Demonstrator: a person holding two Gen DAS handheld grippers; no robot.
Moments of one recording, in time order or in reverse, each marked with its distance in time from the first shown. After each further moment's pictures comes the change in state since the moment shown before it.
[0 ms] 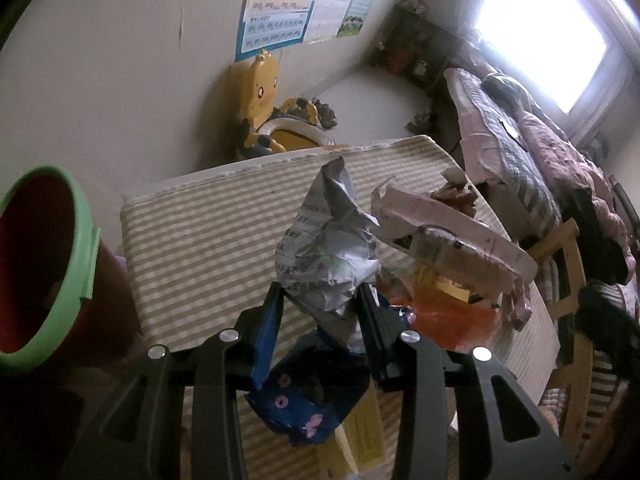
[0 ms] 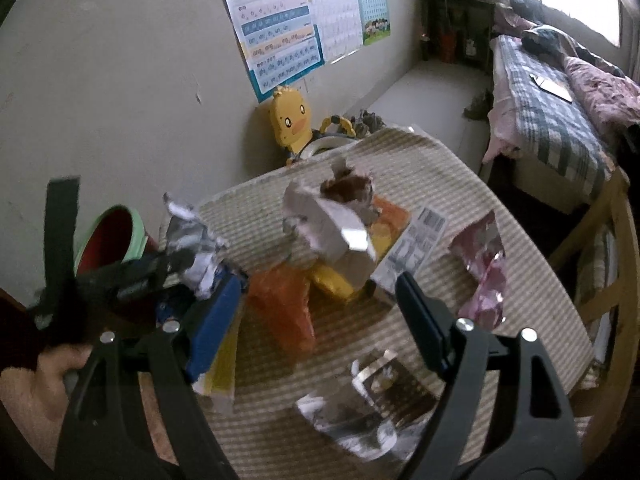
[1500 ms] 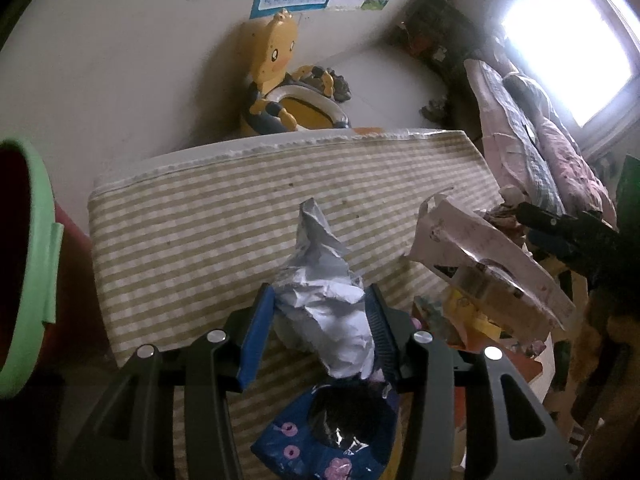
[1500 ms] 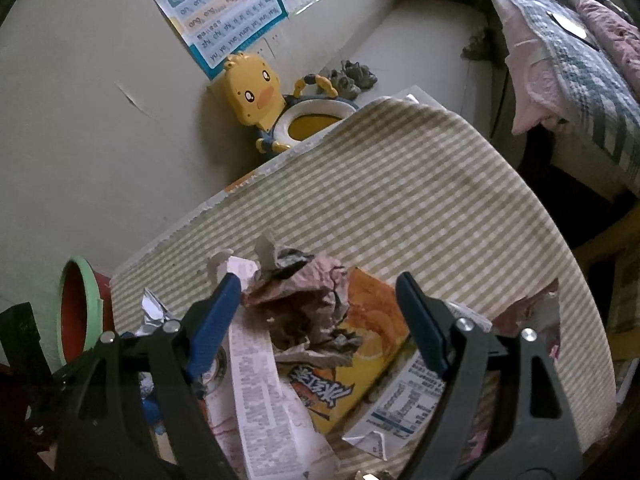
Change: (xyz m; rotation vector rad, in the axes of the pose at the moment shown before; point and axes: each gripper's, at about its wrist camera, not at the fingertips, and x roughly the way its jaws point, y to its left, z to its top) left arm 0.069 0.029 0.028 -0.109 0.122 -0.030; right arm 0.157 -0.061 0.083 0.155 0.214 0.028
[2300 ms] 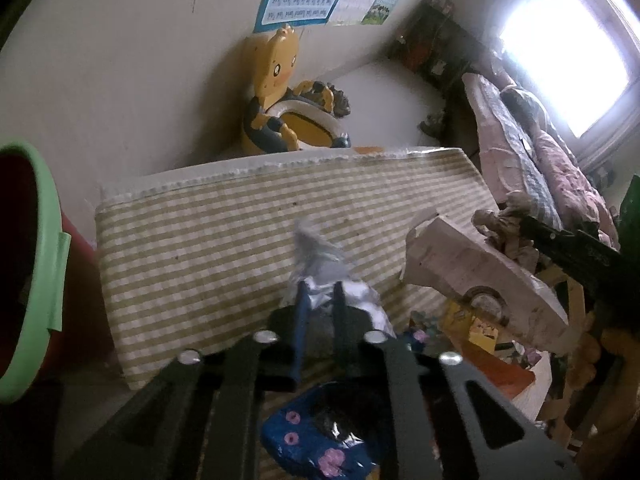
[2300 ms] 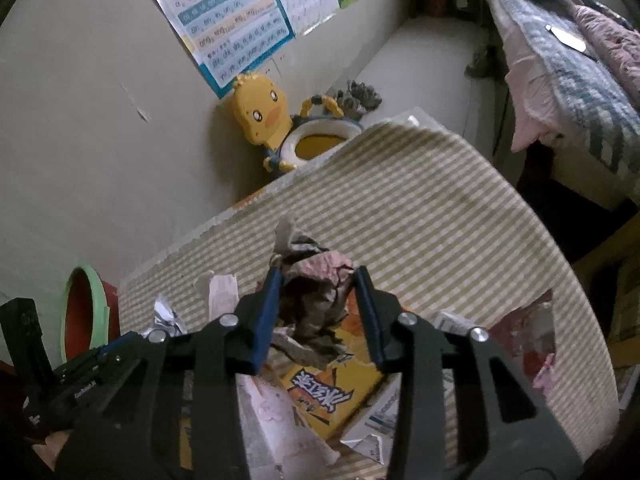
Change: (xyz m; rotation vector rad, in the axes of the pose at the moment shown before) left arm -0.013 0.005 0.003 -0.013 -0.061 -0.018; right arm -0.024 0.000 -0.001 -0.017 -0.108 0.017
